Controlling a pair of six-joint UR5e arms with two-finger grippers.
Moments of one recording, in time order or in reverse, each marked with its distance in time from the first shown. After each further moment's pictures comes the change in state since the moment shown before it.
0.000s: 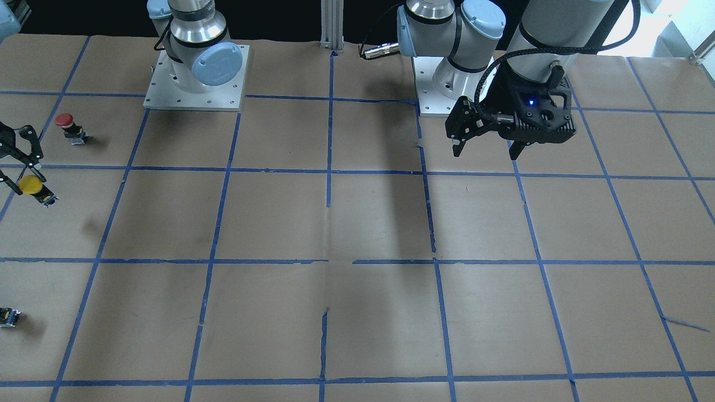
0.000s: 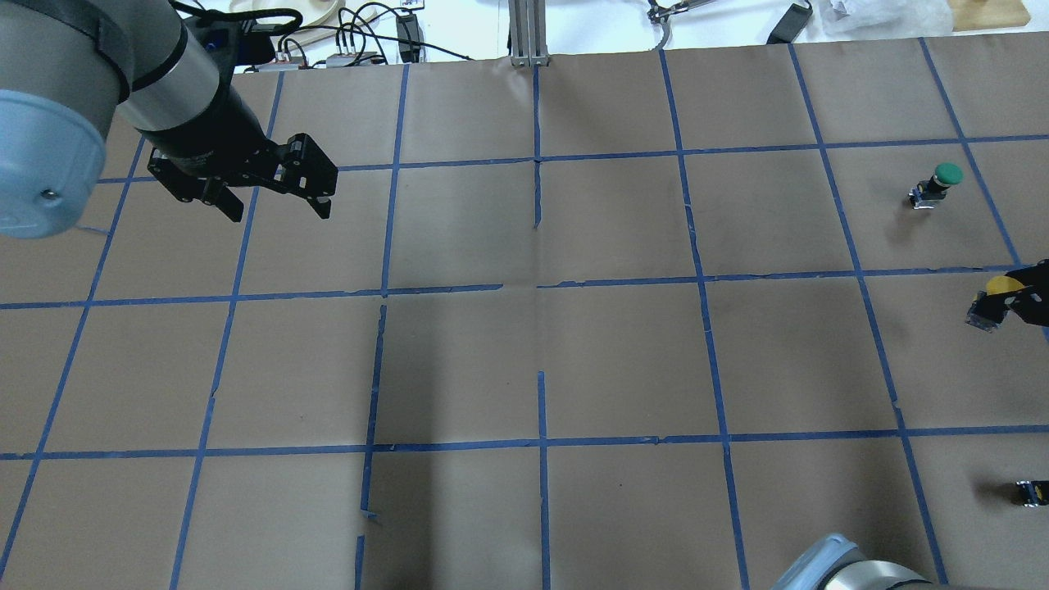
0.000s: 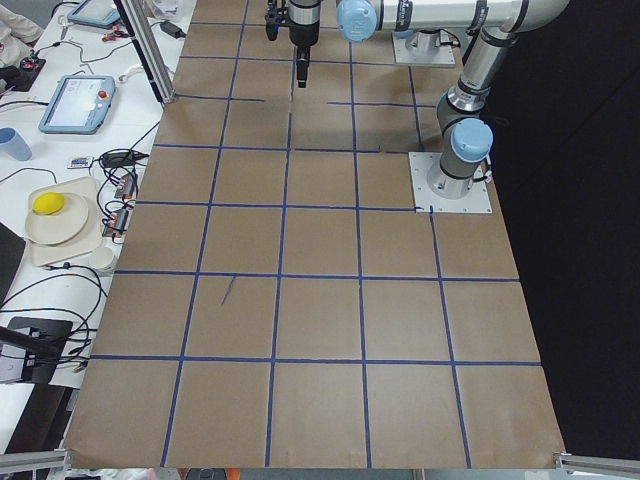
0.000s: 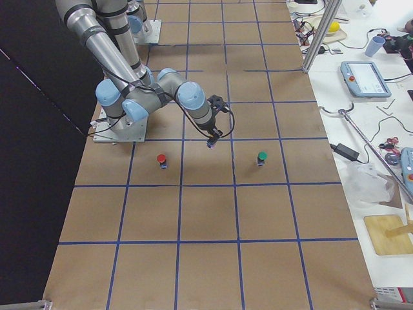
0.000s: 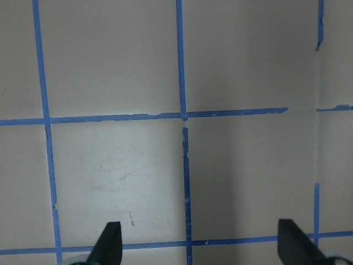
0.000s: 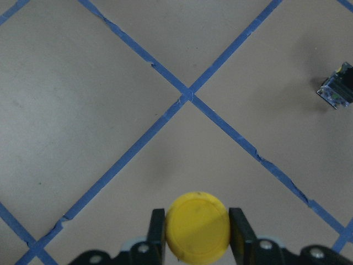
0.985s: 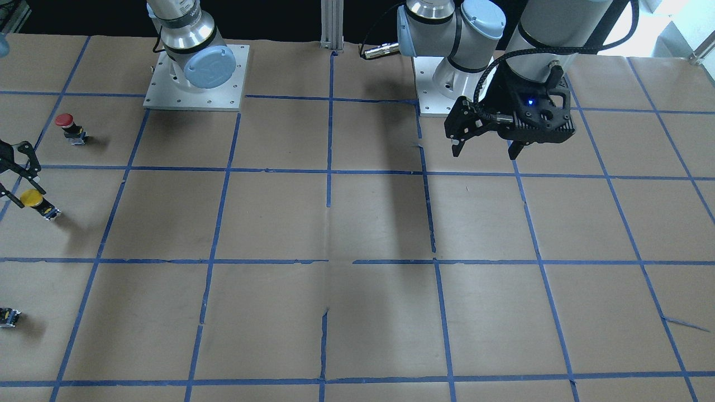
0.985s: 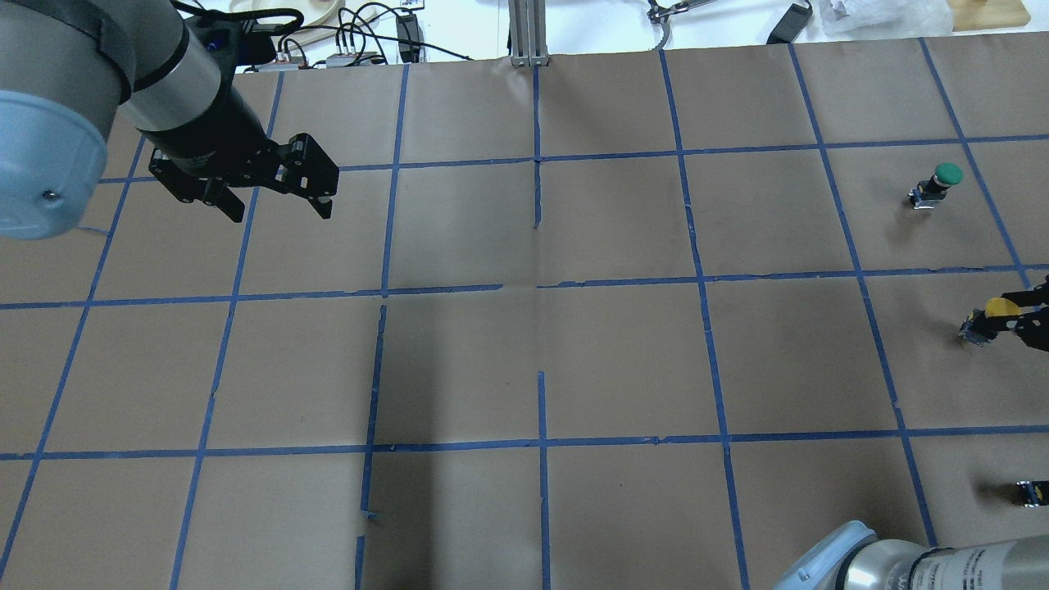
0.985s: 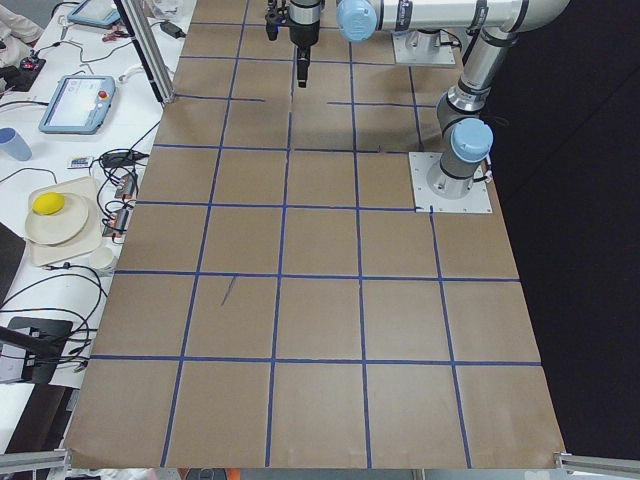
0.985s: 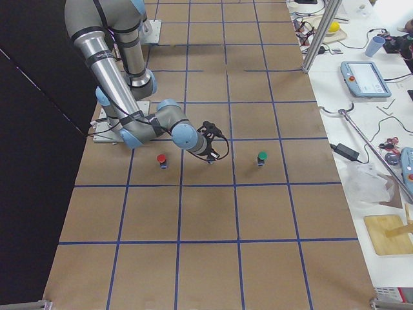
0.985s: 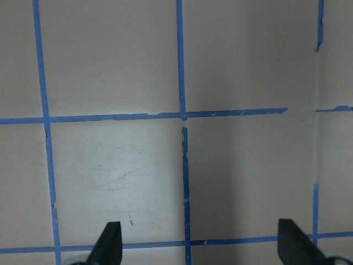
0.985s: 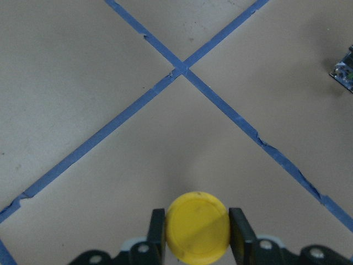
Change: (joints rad) left arm -0.003 0.001 0.000 0.000 0.000 -0.009; right arm -0.101 0.134 0.003 -0.027 0.090 -0.173
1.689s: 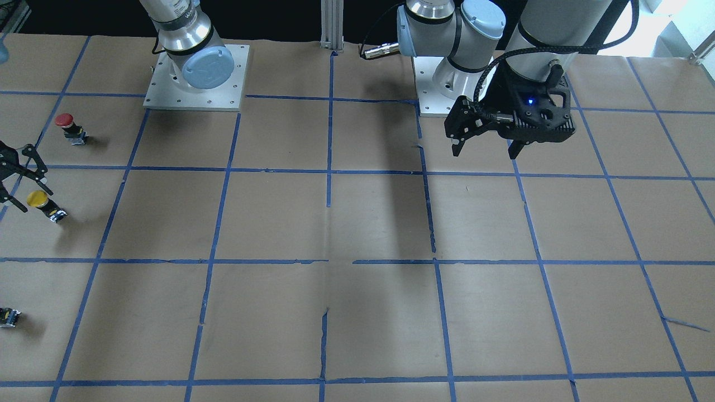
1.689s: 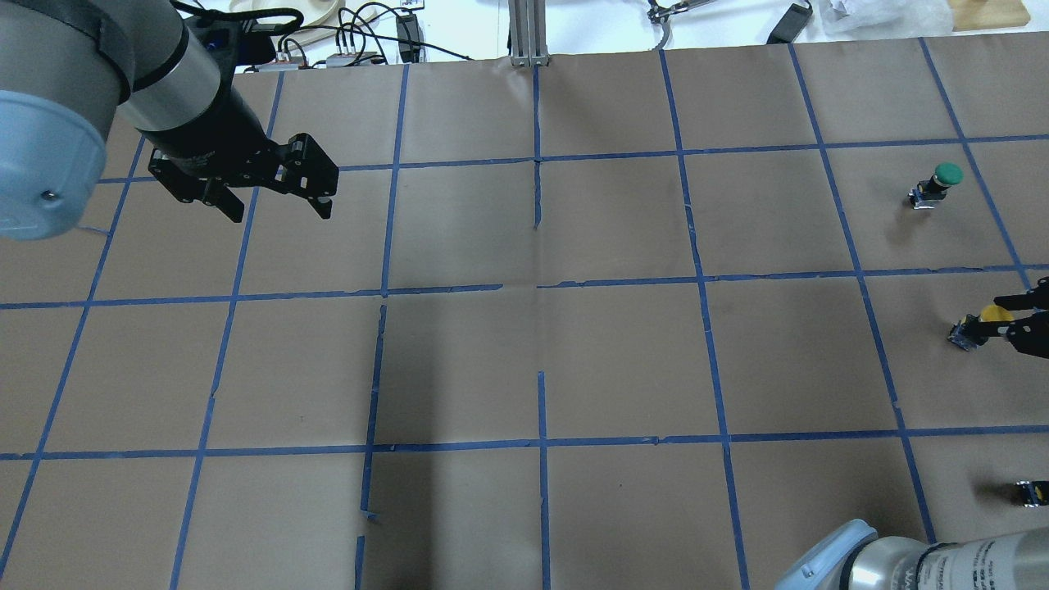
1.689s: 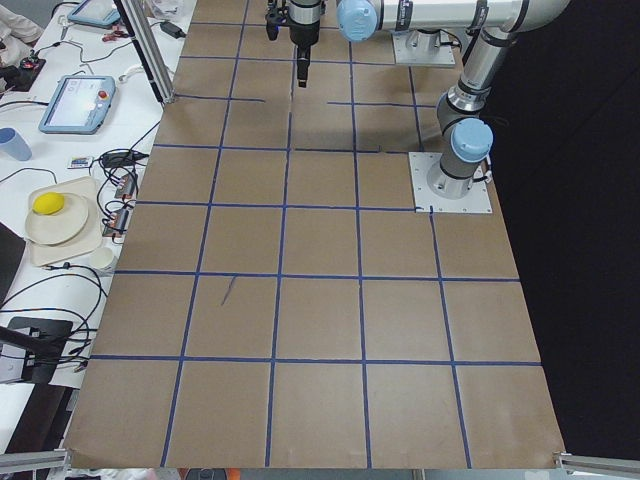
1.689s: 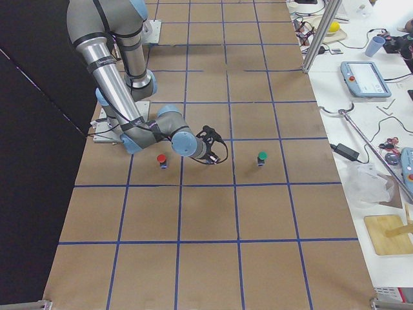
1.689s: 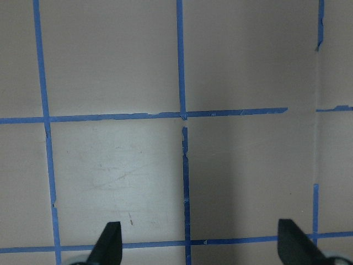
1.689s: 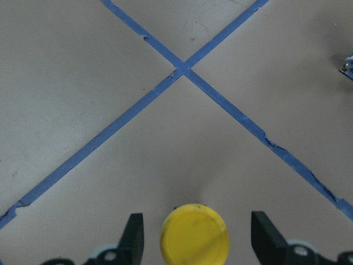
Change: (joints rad) left arm 0.000 0.001 0.000 -0.001 0.000 0.000; right arm -0.009 0.041 -0.002 0.003 0.030 0.002
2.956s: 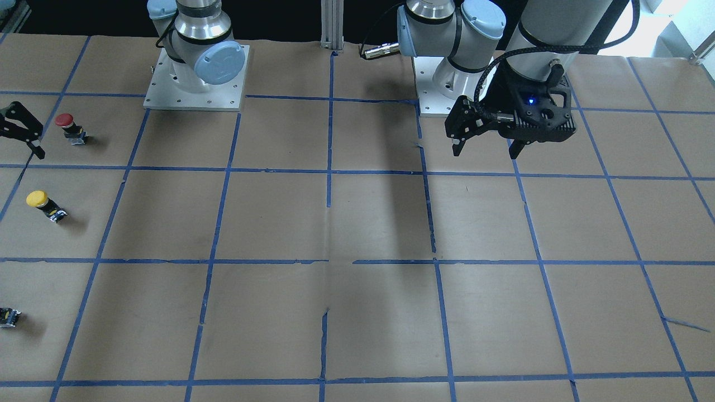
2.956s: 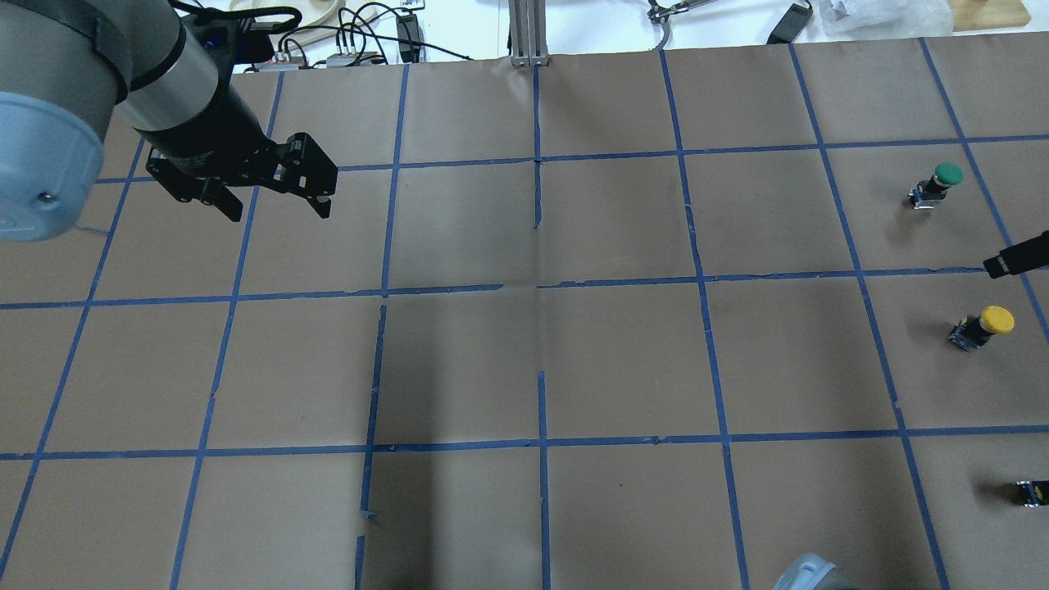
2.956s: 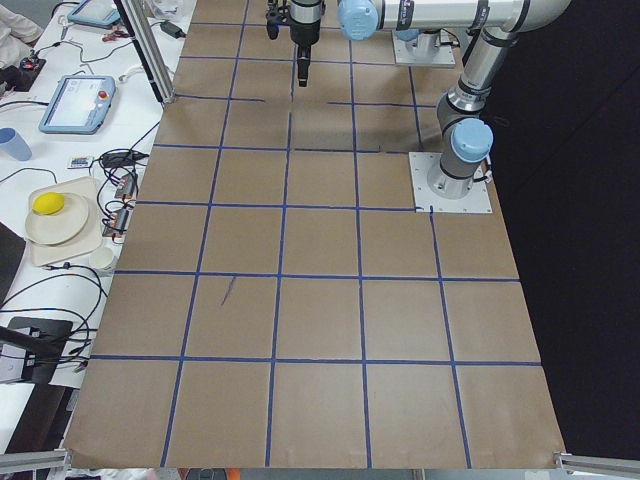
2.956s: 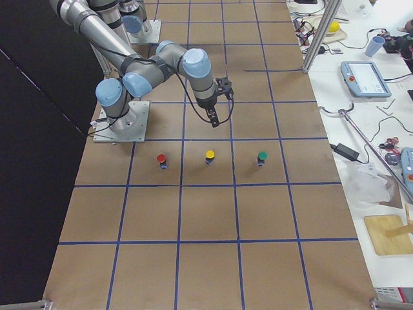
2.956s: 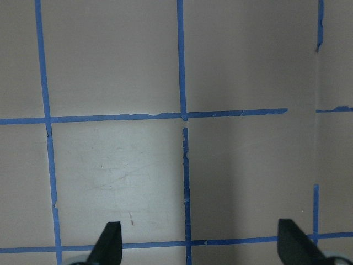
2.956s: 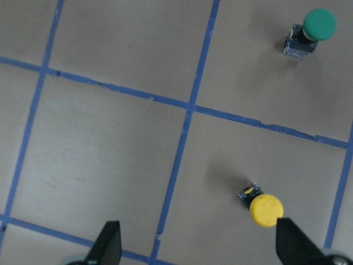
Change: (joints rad) left arm 0.000 0.004 0.000 0.001 0.002 0.000; right arm 0.337 -0.340 -0.188 0.319 -0.303 0.978
